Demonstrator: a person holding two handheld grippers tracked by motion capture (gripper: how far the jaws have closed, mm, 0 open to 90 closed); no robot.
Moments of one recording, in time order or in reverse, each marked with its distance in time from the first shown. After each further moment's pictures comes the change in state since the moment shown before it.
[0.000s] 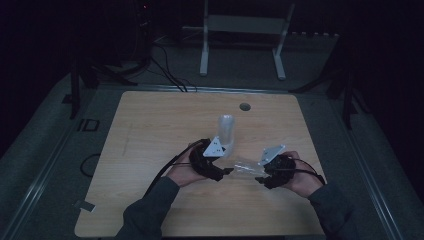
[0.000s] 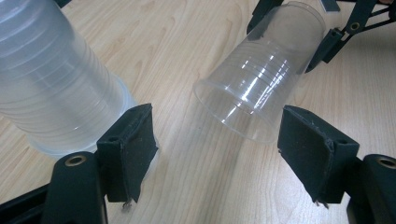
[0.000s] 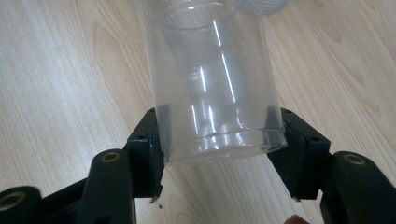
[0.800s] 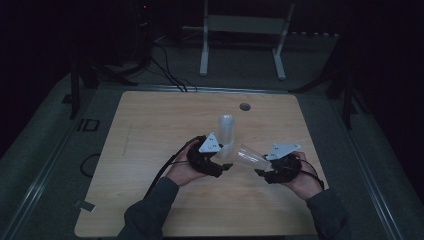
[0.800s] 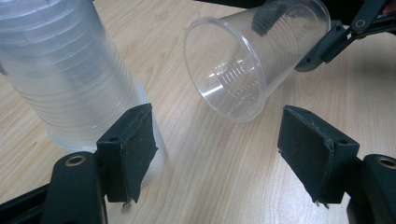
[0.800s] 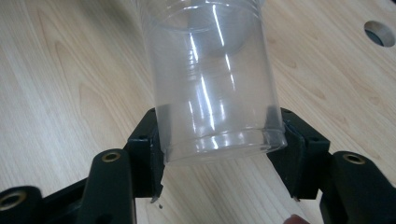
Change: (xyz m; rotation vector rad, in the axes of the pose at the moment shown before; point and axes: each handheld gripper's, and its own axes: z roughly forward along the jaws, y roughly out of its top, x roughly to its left) left arm 0.007 -0.002 -0.004 -0.050 0.014 -0.076; right arm -0.004 -0.011 -0.009 -0.212 -0.069 0.151
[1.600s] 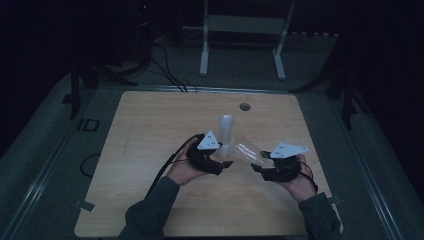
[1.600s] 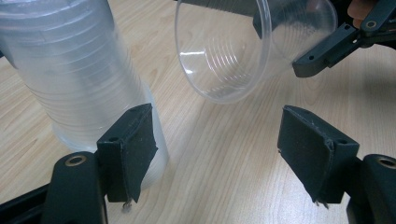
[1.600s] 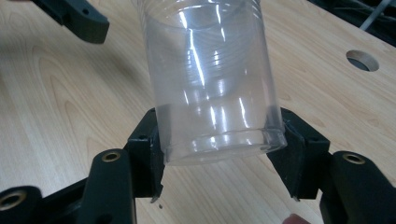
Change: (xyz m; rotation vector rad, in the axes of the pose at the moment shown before) left arm 0.004 0.000 0.000 -0.014 0.004 -0.041; right arm 0.003 -0.004 0.001 -0.191 -0.013 0.111
